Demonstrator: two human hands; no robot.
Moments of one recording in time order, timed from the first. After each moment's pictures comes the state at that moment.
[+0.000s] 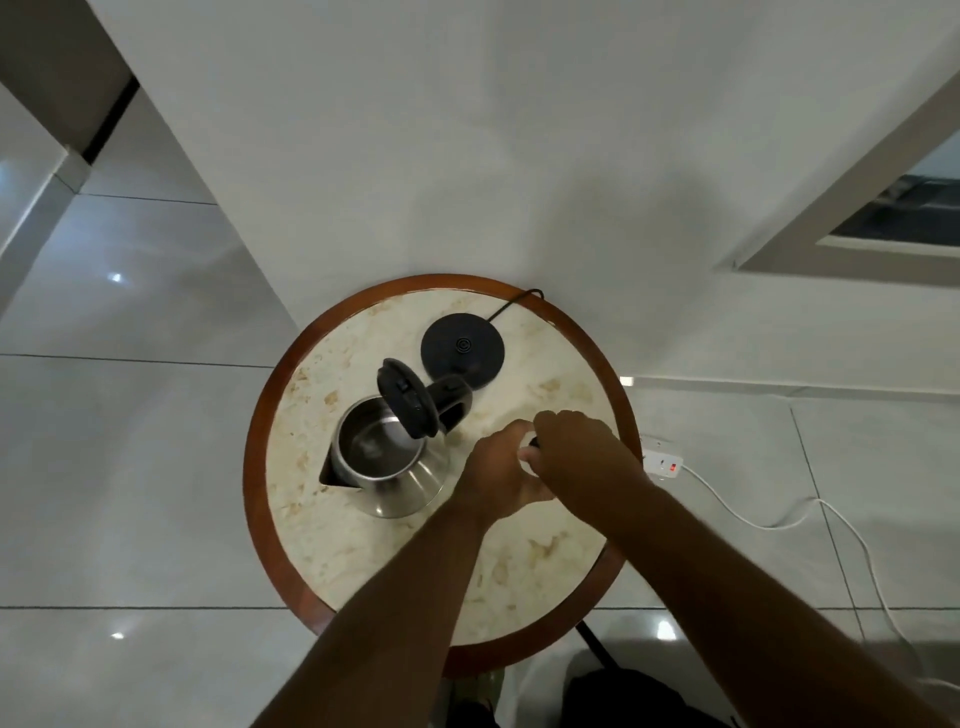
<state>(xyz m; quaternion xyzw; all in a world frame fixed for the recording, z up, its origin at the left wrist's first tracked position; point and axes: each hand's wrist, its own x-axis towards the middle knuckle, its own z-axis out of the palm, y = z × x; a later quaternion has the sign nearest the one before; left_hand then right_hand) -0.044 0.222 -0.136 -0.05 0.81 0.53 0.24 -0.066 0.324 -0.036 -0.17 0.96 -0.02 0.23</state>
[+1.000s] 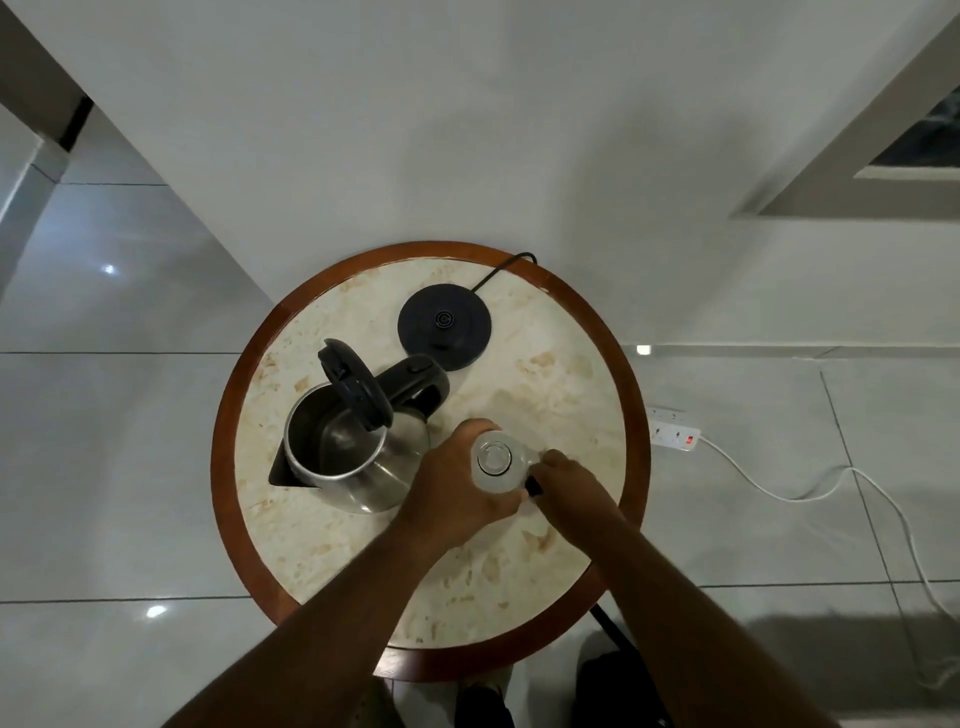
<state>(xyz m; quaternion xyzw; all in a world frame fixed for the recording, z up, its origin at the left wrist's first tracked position) -0.020 0.207 -0.143 -0.05 0.85 0.50 0.15 -0.036 0.386 -0.204 -0.15 0.94 -0.16 0.24</state>
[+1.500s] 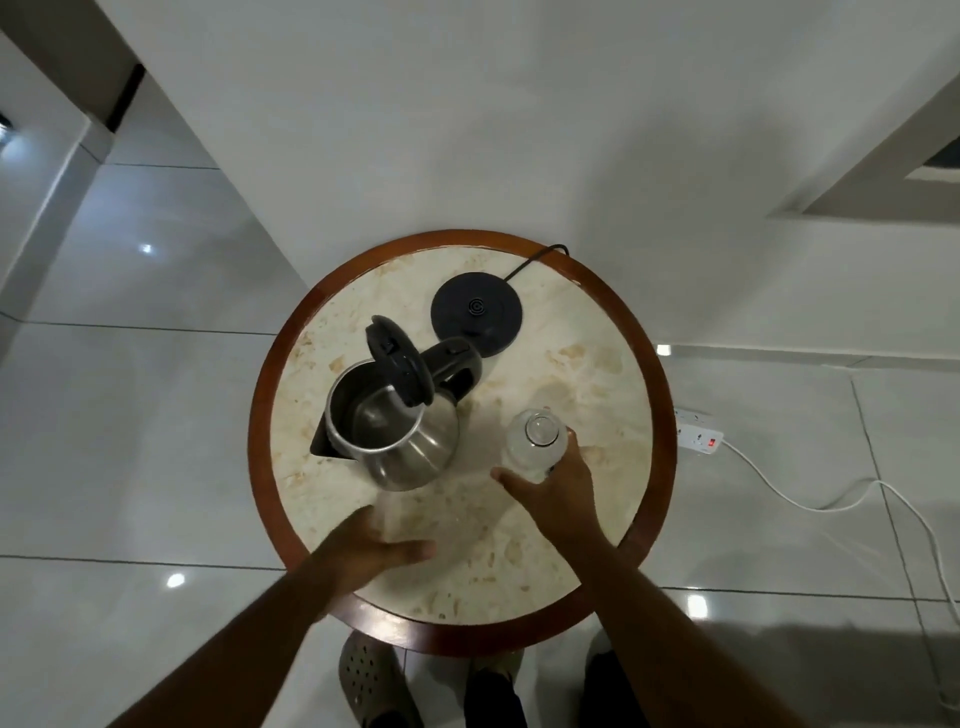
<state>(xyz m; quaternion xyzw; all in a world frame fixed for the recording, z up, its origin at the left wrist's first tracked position) 0.061 0.103 -0.151 -0.25 0.70 0.55 0.38 -0.007 0.339 -0.199 0.07 0.84 -0.52 0.12</state>
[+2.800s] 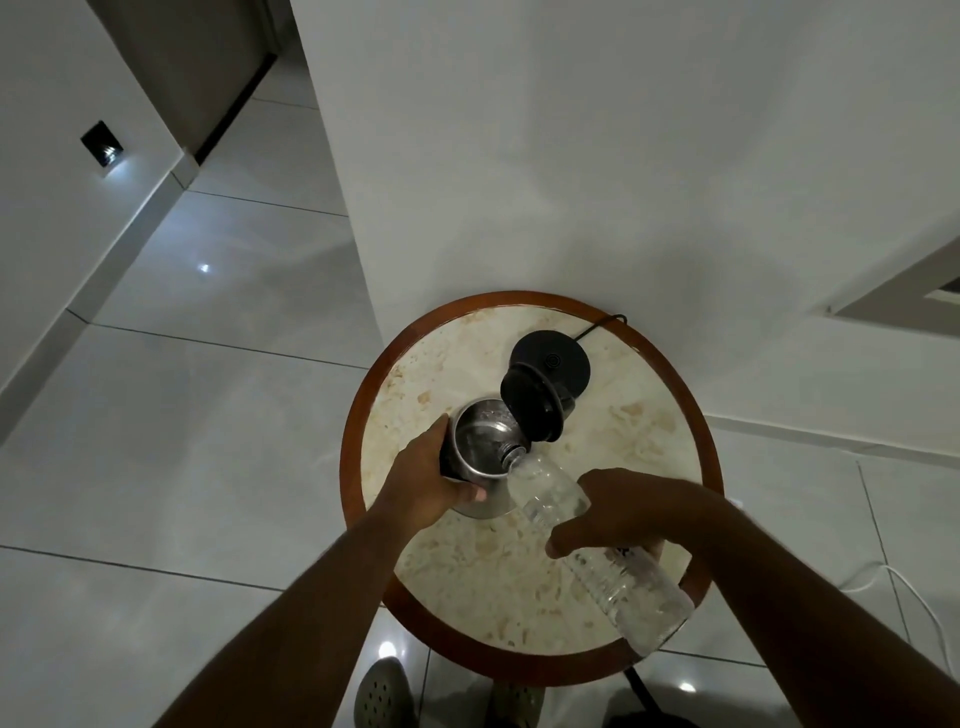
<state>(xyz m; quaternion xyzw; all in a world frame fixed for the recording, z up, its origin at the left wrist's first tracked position) 0.005 0.037 -0.122 -0.12 0.84 0.51 0.13 -0.049 0.266 -0.037 -0.14 0.82 -0.14 0.54</state>
